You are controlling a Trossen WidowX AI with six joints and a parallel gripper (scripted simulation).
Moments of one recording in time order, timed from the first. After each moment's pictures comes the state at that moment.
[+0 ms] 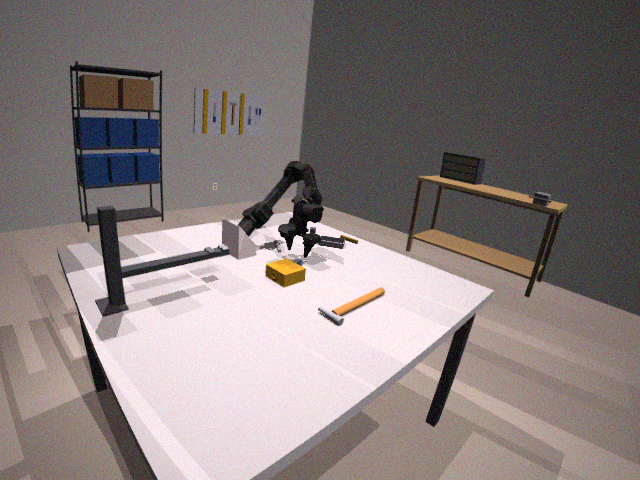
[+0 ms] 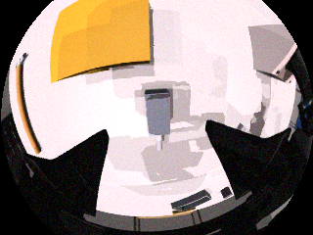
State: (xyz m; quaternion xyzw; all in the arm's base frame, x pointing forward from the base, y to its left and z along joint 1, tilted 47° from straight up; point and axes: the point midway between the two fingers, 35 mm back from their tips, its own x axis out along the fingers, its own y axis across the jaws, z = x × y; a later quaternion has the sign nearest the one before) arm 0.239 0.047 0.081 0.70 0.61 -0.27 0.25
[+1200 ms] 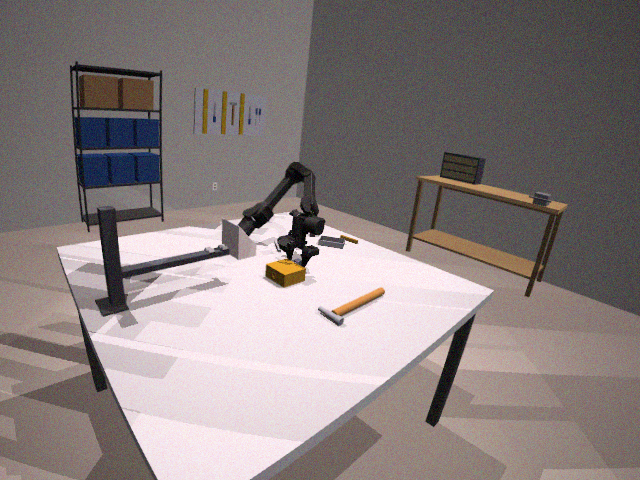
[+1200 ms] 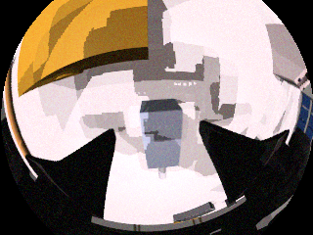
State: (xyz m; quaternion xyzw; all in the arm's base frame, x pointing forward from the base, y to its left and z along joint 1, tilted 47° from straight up) arm 0.244 0.085 0.048 0.70 0.61 -0.27 0.25
